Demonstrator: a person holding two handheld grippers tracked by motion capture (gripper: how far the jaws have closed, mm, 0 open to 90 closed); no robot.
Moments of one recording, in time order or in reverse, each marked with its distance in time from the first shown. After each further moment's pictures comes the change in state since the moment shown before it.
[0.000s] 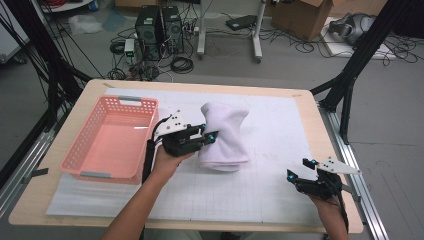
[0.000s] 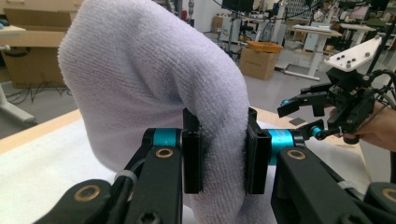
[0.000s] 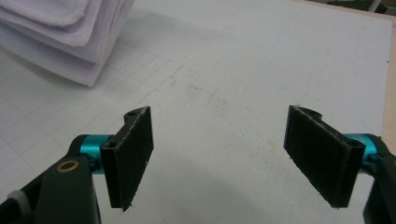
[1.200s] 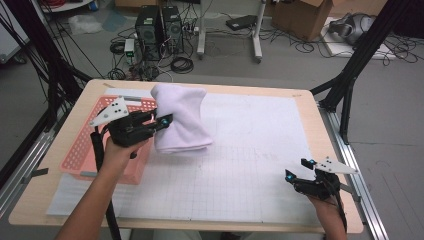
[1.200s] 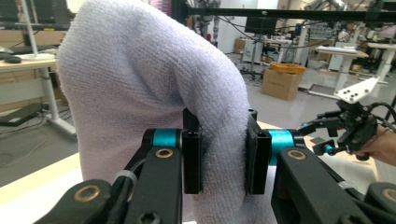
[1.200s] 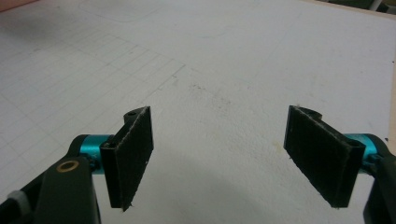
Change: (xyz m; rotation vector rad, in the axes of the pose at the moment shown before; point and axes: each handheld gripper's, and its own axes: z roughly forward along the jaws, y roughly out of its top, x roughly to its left) left arm 0.036 0.037 -0.107 -0.082 0.114 0.008; right arm 0.004 0.001 0.003 0.009 -0.002 -0.001
